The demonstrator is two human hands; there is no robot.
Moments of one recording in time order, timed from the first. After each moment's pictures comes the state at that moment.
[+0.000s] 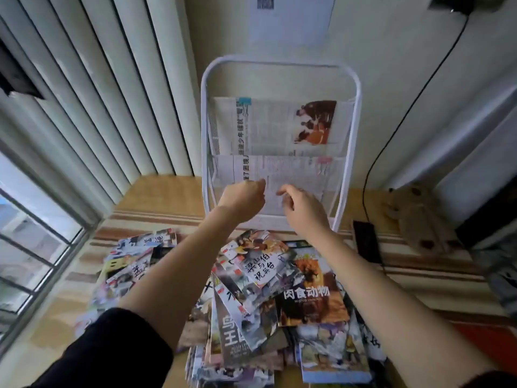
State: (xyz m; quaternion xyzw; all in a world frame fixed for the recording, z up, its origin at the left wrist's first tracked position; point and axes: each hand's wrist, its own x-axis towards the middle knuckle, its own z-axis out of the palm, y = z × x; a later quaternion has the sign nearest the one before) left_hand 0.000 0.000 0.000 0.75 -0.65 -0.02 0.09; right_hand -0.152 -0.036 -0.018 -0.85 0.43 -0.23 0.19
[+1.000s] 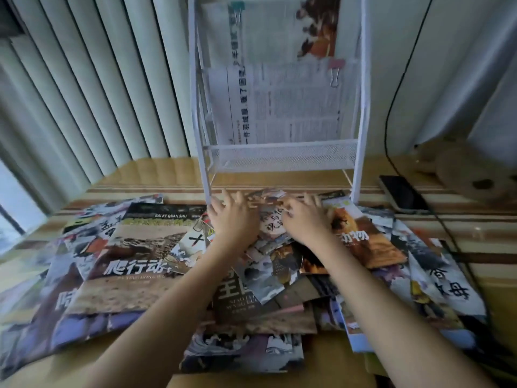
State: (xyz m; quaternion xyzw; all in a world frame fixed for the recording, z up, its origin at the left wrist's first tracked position) left_hand -0.025 0.070 -0.248 0.87 -0.49 0.00 0.12; right_hand -0.158 0.009 -0.256 -0.82 0.54 -0.12 0.14
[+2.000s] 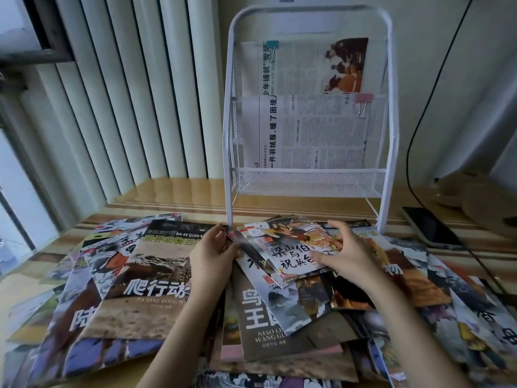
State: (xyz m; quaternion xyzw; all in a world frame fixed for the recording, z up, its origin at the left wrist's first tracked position) left_hand 0.024 0.142 -0.259 0.71 -0.36 -0.13 0.59; right_hand -0.186 0.014 -0.263 -0.75 0.53 -0.25 0.30
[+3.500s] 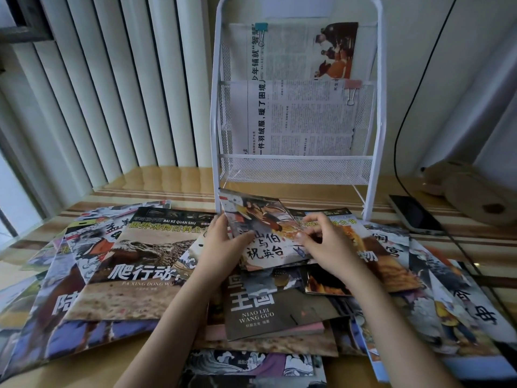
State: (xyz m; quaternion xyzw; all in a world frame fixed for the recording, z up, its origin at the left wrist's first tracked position) left_hand -0.006 0.142 -0.243 0.67 -0.42 -0.27 0.54; right_hand -0.183 0.036 -0.260 -0.79 0.47 -0.27 0.28
